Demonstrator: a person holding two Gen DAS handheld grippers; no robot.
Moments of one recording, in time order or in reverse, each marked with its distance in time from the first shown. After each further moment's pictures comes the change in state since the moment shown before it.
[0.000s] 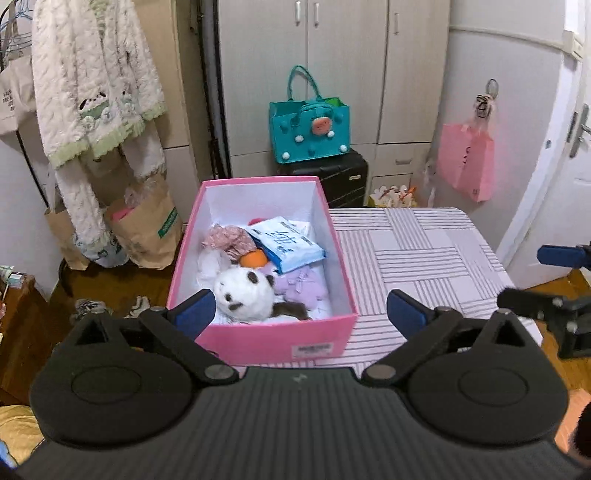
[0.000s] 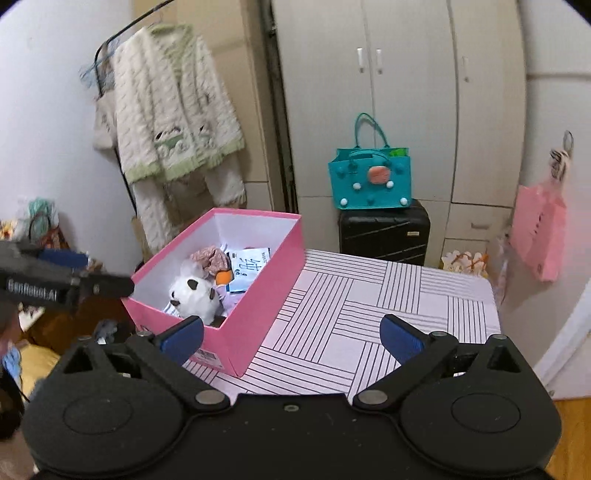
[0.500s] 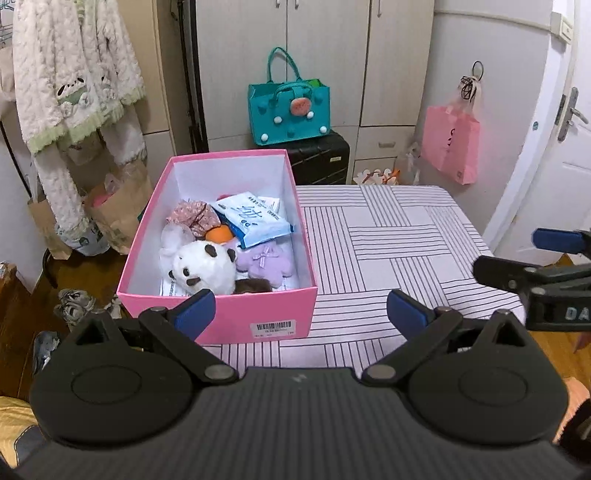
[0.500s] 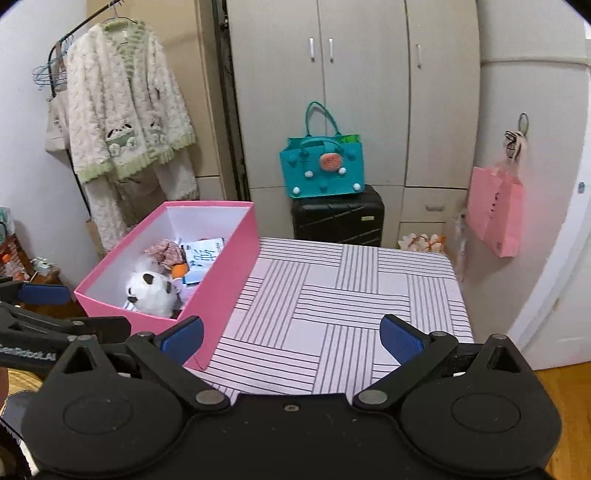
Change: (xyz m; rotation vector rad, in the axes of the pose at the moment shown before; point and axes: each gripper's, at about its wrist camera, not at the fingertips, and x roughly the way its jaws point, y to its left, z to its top) left arm 0.020 -0.035 -0.023 0.009 0.041 -0.041; right arm 0.005 0.003 -0.013 0.050 0.021 -0.172
